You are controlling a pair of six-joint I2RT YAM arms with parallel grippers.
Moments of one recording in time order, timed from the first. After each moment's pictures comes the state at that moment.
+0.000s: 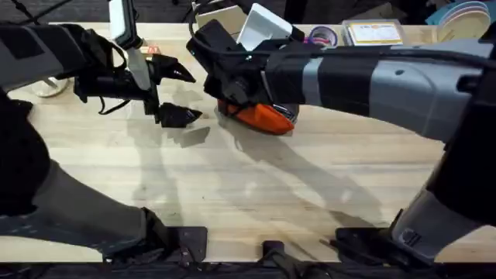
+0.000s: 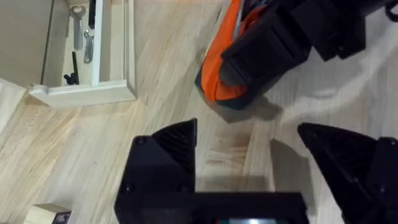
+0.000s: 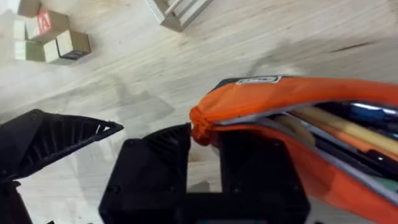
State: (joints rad) left arm 0.33 1.74 1.11 -0.93 1.02 1.60; right arm 0.86 1.97 1.48 -0.45 0.32 1.13
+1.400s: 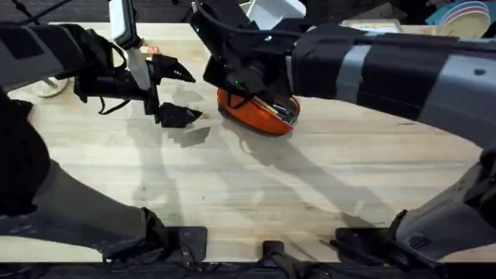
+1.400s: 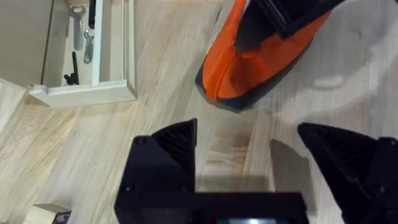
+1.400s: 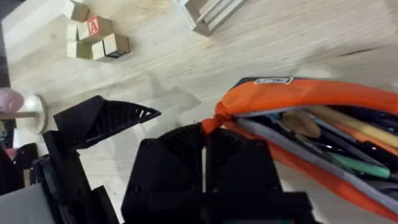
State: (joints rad) left arm 0.33 1.74 1.11 -0.93 1.02 1.60; right arm 0.86 1.86 1.48 -0.48 0.27 1.12
